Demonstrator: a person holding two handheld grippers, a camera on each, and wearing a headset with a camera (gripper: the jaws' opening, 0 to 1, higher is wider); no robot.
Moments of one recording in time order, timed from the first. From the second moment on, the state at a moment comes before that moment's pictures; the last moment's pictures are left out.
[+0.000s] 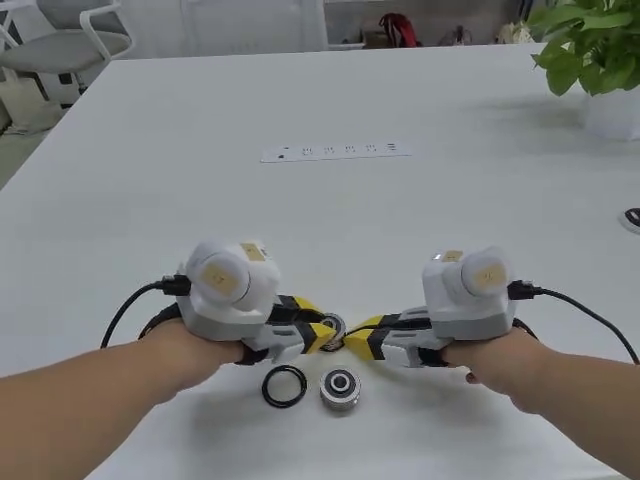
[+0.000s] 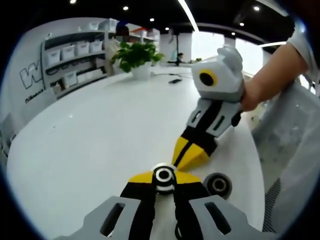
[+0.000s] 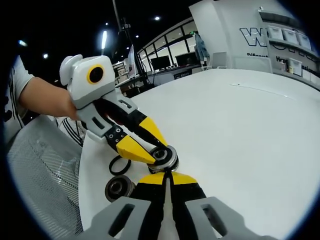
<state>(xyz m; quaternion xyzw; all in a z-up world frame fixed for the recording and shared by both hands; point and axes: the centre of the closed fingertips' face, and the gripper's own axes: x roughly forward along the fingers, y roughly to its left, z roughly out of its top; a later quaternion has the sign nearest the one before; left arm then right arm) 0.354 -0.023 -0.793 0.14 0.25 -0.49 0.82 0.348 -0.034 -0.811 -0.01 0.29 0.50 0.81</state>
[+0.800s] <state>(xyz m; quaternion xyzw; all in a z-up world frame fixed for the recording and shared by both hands) 0.351 -0.023 -0.793 0.15 0.25 -0.48 0.83 0.360 -0.037 -0.795 0.11 0.30 0.45 0.83</state>
